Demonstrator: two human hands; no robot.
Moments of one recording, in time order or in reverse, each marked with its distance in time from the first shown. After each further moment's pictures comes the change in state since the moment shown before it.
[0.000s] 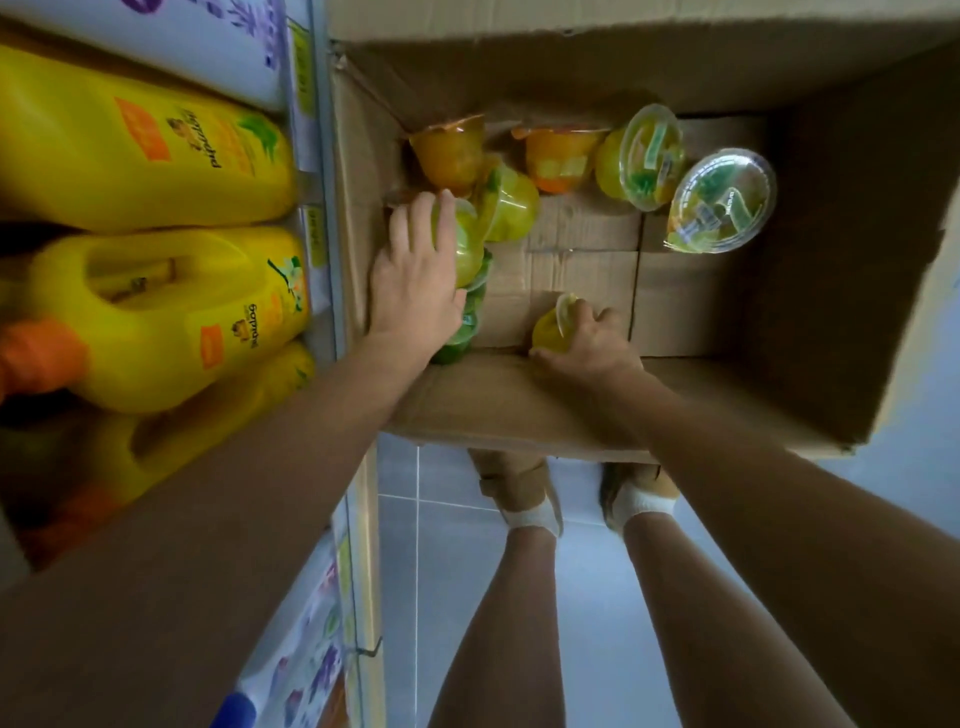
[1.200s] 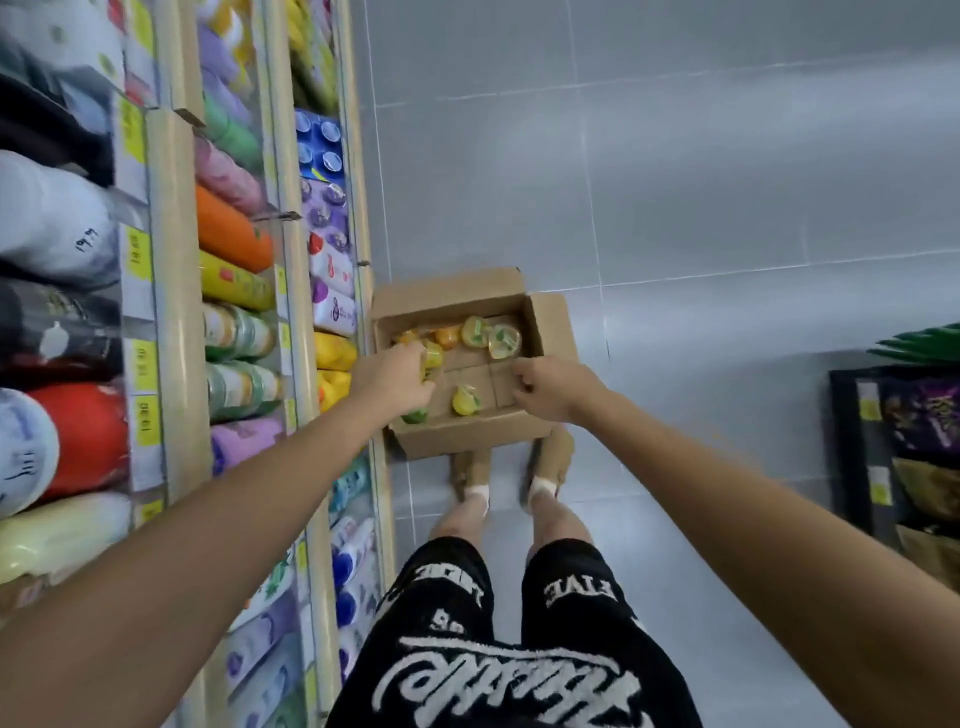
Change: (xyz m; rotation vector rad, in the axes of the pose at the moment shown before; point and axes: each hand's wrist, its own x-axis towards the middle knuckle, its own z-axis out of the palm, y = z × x) left_hand -0.299 0.067 -0.462 -0.104 -0.216 0.146; right_hand -0.559 -0.003 -0.216 -0.260 0.289 -0.362
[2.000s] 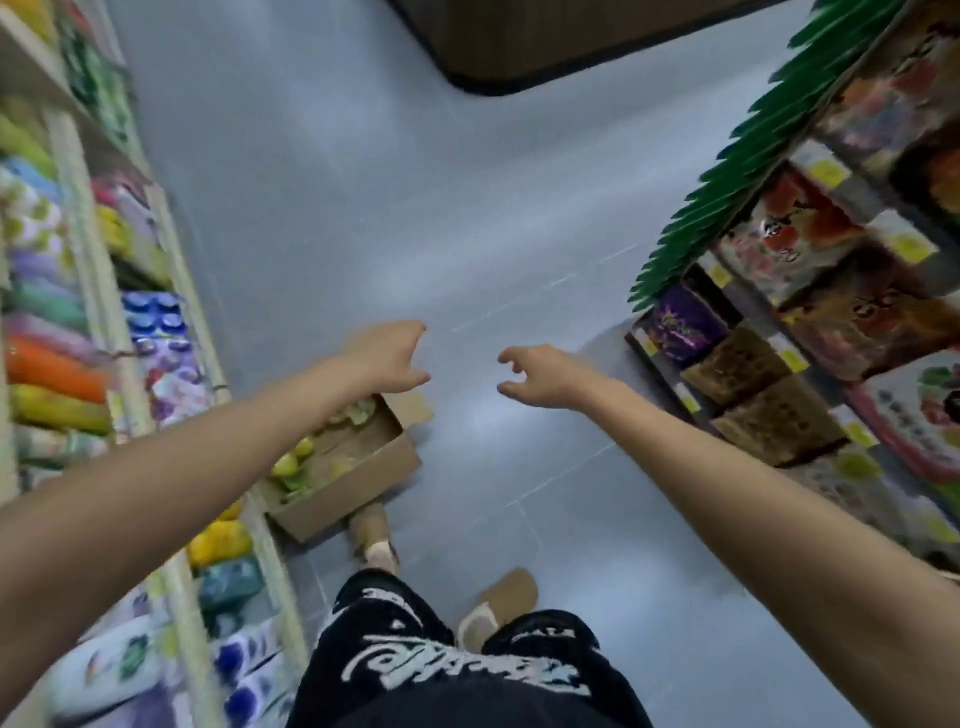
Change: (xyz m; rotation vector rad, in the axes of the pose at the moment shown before) left_hand -0.188 0.314 0.033 0.321 0.194 0.510; right_hand -0.343 0.196 0.062 0.189 0.405 0.234
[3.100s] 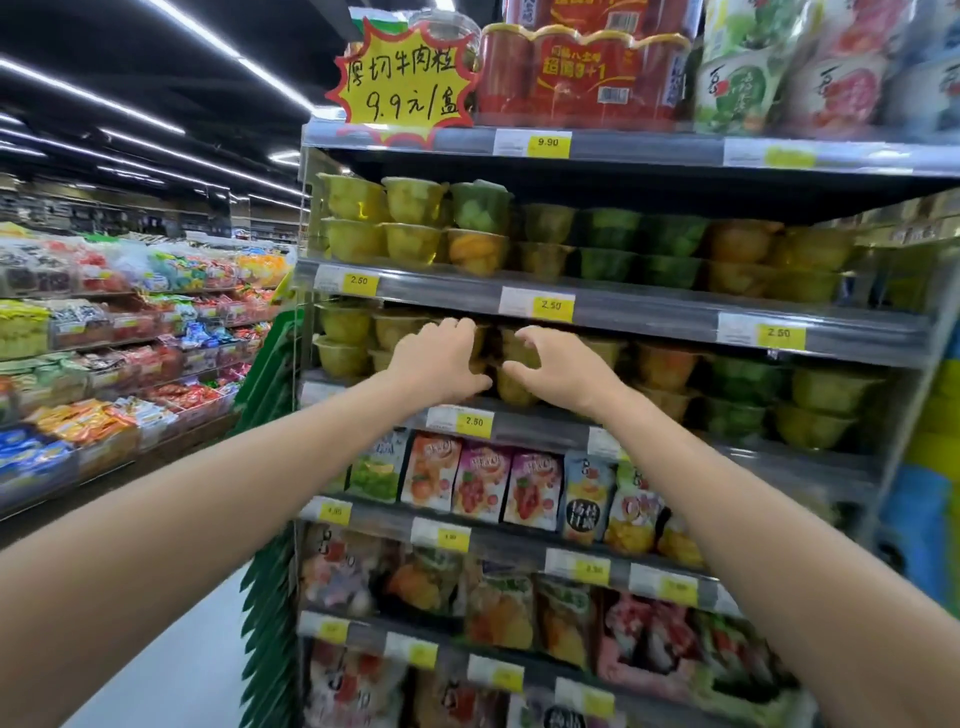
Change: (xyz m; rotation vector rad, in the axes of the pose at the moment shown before) left_hand 0.045 0.640 -0.393 0.101 0.827 0.990; right_hand -0.395 0.300 -0.453 -0.194 1.242 0.658
